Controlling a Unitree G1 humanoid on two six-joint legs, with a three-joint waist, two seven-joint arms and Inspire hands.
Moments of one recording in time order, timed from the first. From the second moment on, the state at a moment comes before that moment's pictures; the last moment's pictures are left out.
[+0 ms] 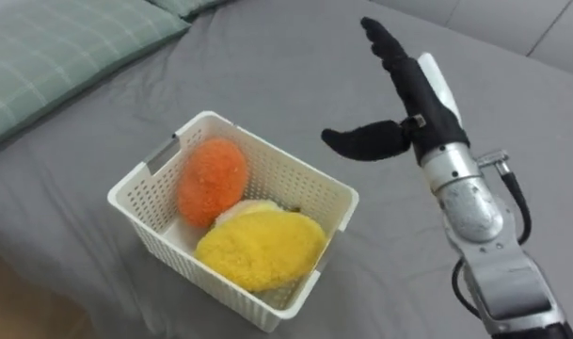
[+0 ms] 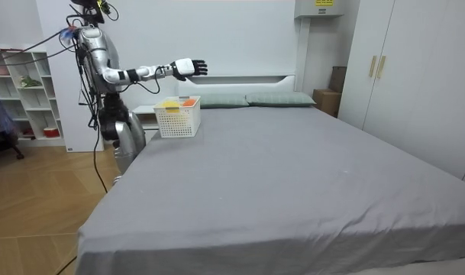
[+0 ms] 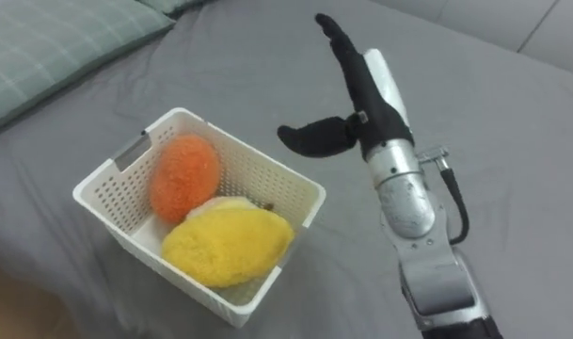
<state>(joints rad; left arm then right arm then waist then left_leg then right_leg) 0.20 0.19 0.19 0.95 0.23 0.11 0.19 -0.12 -0.30 0.08 -0.07 -0.13 0.08 -0.07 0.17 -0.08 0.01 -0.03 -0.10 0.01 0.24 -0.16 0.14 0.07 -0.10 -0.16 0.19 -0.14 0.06</state>
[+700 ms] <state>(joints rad) 0.22 0.18 0.22 1.01 0.23 0.08 0.20 0.10 -0.31 -0.22 -0.05 0.00 0.03 -0.24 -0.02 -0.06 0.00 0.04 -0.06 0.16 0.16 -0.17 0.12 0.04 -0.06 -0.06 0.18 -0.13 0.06</state>
